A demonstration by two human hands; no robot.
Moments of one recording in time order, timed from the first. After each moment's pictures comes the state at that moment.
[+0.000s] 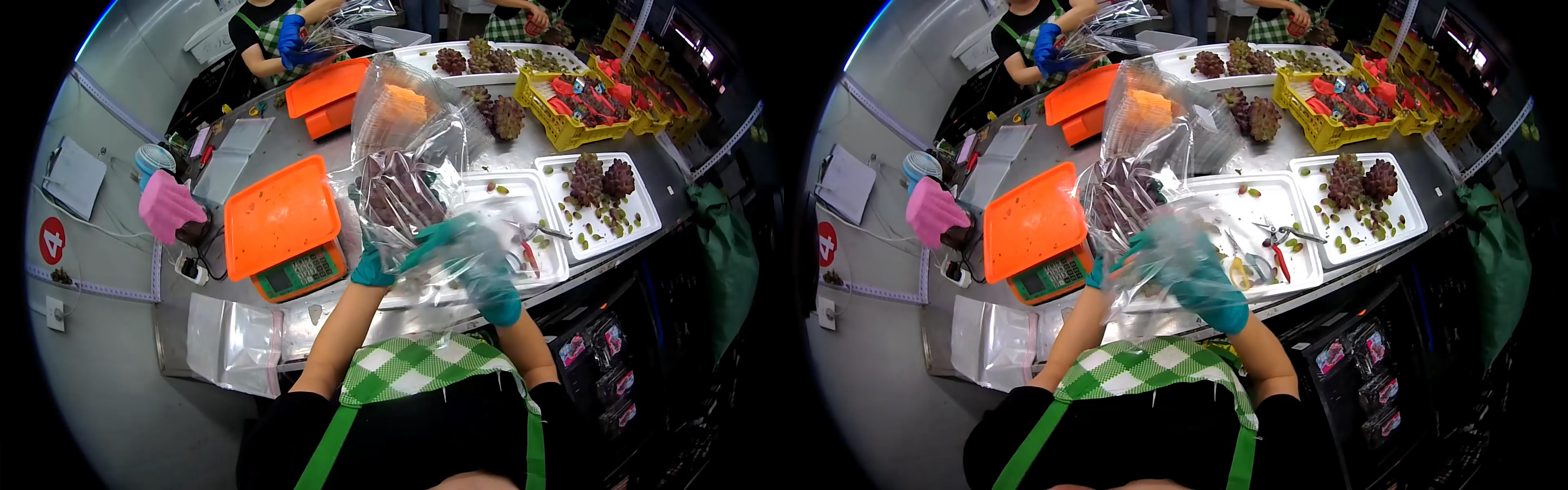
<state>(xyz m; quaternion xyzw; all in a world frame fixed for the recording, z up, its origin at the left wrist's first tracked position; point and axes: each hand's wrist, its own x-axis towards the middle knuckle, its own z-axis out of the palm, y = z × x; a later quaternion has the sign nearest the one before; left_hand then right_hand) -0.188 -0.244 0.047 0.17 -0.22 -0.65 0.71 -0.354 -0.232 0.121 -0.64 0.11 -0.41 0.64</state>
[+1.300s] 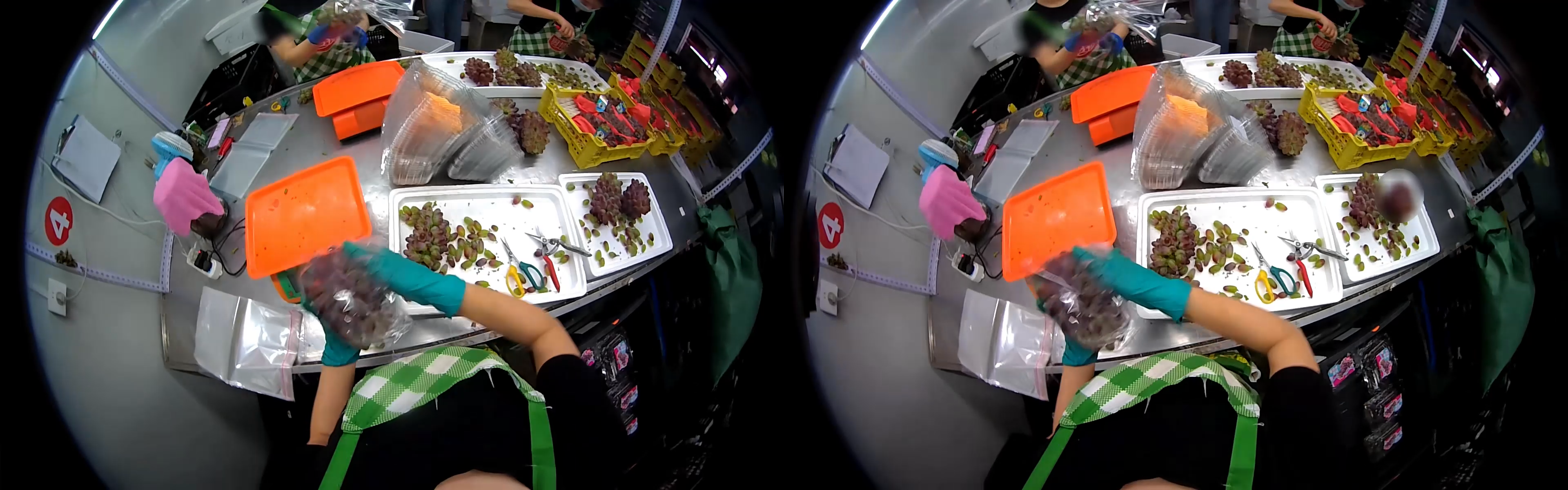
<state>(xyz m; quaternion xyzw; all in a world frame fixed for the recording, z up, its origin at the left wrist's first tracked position) -0.117 -0.091 0.020 0.42 -0.05 -0.51 0.75 -0.198 -0.224 0.074 -0.59 0.14 -0.16 0.78</state>
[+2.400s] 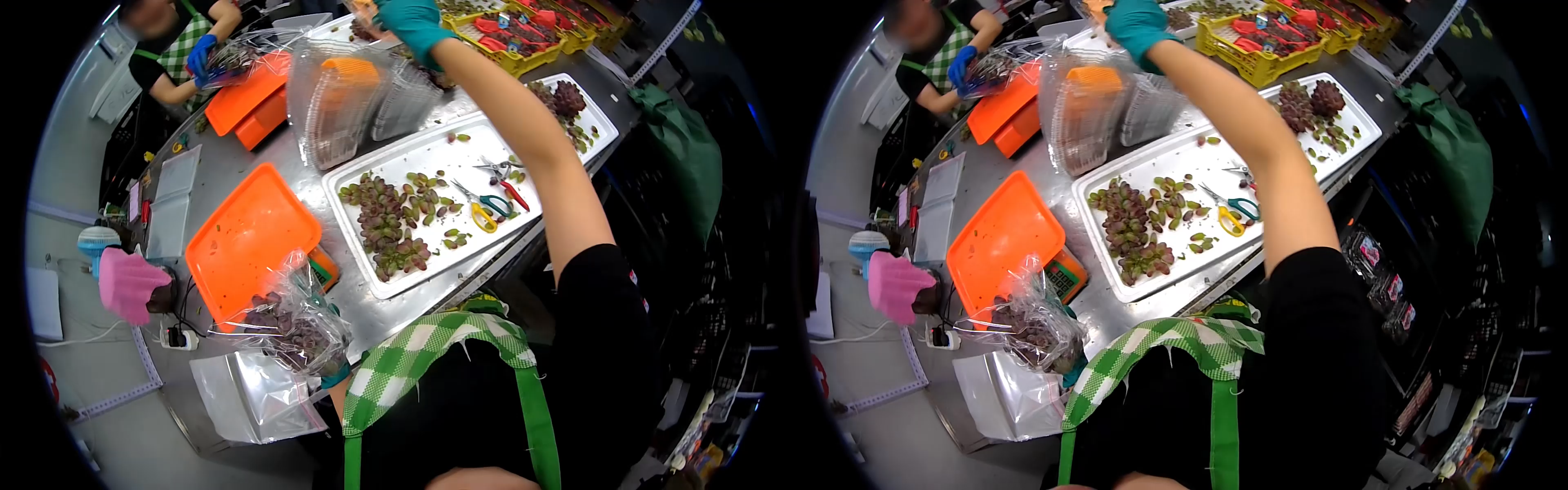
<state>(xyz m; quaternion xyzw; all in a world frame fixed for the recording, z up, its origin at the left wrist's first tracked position) -0.059 -0.103 -0.018 0.21 -0.16 -0.51 0.82 -0.262 -0.503 0.176 -0.71 0.51 -0.49 -0.06</state>
